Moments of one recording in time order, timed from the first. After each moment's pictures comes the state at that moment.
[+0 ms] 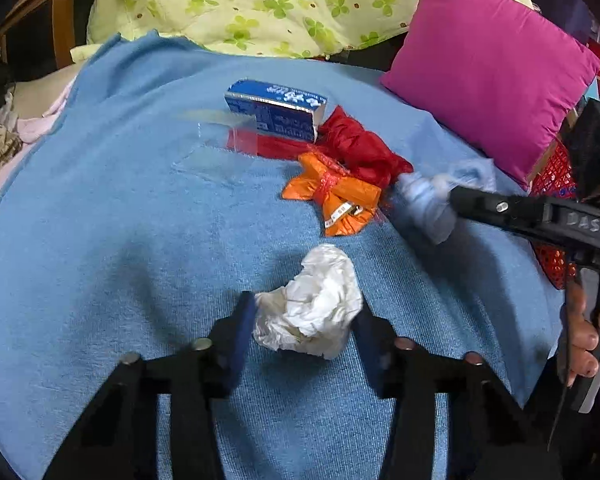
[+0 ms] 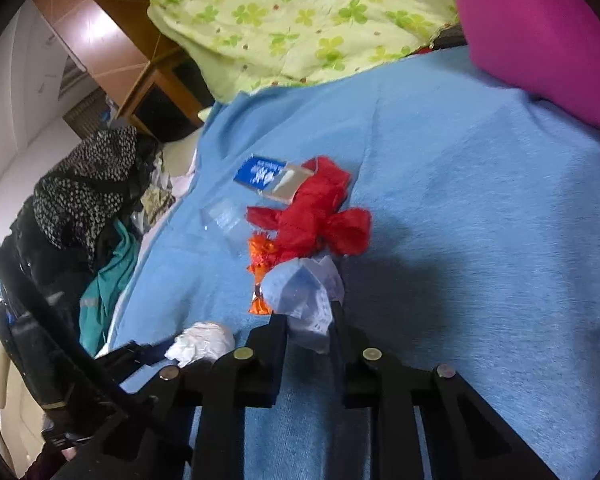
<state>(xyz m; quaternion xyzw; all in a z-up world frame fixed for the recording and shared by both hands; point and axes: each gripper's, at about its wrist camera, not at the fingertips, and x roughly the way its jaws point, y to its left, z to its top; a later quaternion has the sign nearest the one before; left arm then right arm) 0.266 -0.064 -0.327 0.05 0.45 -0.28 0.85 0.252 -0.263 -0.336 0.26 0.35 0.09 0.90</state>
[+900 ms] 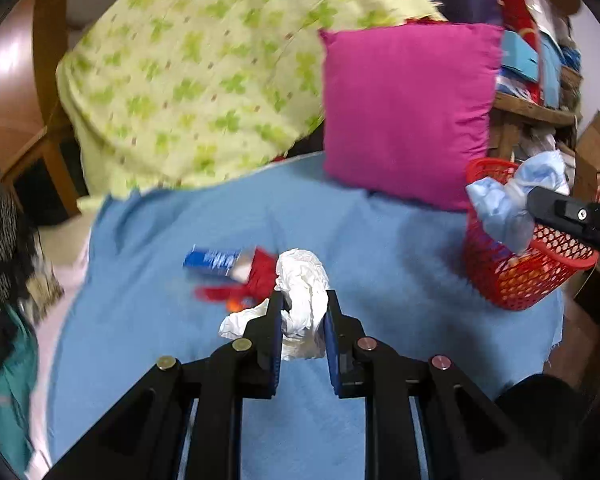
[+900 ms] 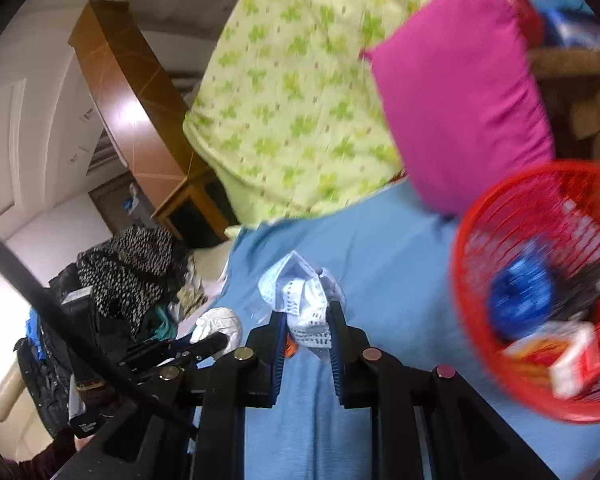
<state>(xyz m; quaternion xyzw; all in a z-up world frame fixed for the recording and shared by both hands) 0.160 -0.163 -0.197 0.18 0.27 -0.28 0.91 0.047 -0.332 -0.229 0.27 0.14 0.03 0.95</state>
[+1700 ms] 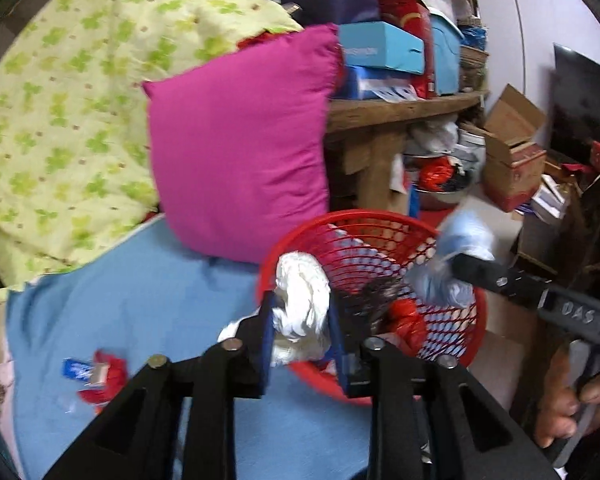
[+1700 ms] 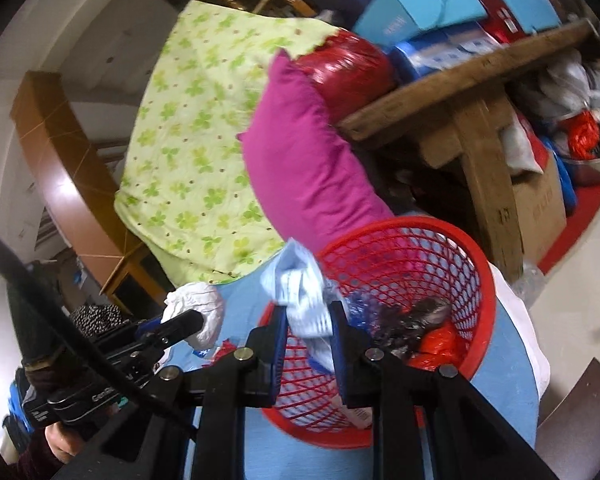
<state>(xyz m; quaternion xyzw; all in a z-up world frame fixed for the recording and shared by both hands) 0.109 -0.354 -0.157 0.21 0.26 -0.45 0.83 -0.040 -0.478 -0.247 0.35 0.11 -0.10 0.92</state>
